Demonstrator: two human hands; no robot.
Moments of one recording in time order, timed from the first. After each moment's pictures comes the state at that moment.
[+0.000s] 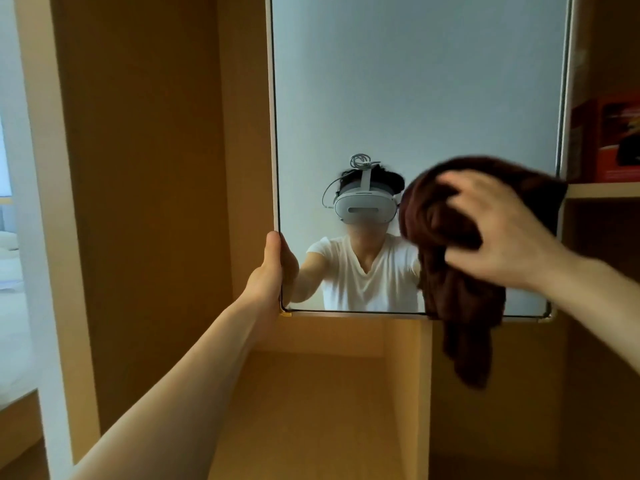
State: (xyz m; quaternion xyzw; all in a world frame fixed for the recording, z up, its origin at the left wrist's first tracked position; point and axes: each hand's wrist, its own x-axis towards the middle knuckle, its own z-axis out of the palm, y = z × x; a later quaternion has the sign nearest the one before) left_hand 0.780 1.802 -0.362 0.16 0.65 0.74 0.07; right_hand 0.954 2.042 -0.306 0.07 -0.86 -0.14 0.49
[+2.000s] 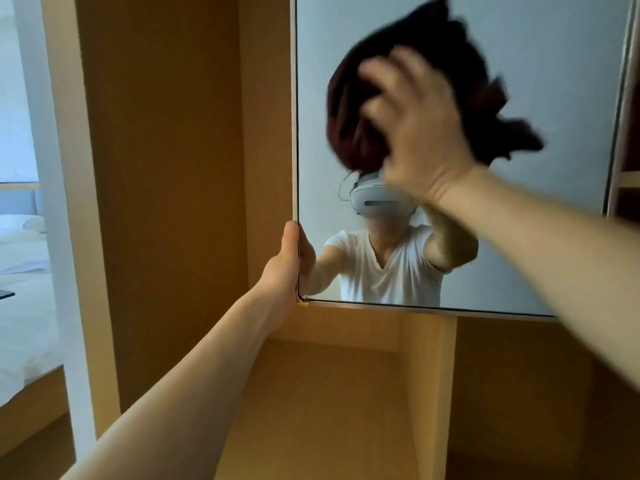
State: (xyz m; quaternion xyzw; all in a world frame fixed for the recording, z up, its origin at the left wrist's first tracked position) left_hand 0.774 1.800 -0.365 0.15 0.61 0.77 0.09; right_hand 0.869 1.958 -0.225 0.14 -0.70 -0.27 0.65
